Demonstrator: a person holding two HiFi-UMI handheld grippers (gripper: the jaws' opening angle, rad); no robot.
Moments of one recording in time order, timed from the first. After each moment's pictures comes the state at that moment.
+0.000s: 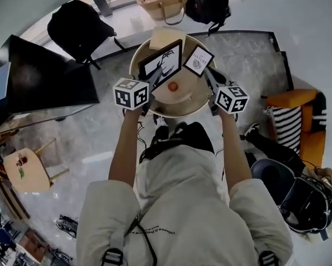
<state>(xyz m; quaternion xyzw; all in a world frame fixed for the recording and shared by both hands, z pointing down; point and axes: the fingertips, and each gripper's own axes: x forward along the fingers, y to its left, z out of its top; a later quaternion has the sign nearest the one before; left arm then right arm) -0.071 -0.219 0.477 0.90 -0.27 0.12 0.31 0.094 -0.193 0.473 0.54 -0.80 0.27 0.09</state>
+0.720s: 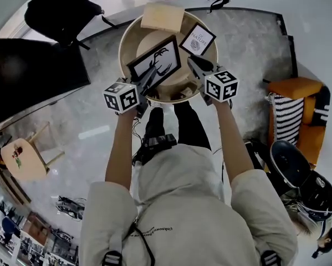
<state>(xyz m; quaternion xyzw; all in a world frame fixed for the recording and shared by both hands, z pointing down) -0.053 -0.216 0.574 0.85 -0.27 0.08 0.44 0.073 -0.228 0.579 0.43 -0.83 0.32 0.16</state>
